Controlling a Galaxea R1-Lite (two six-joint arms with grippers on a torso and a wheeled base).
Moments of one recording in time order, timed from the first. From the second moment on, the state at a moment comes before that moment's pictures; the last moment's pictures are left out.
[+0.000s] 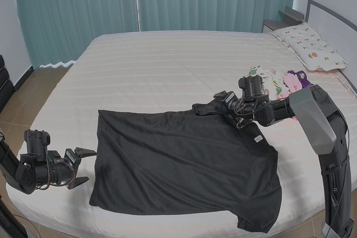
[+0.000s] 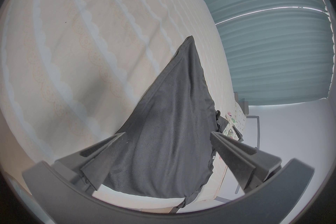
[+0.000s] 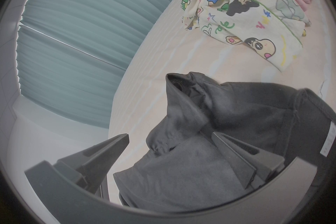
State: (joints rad) left arm 0.08 1.79 -0.30 -0.78 -0.44 -1.02; right arm 0.32 2.51 -1.75 -0.31 0.05 1.03
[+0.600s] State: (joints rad) left arm 0.08 1.80 -0.29 -0.78 -0.44 -1.02; right arm 0.26 2.63 -2.00 -0.53 0.05 1.04
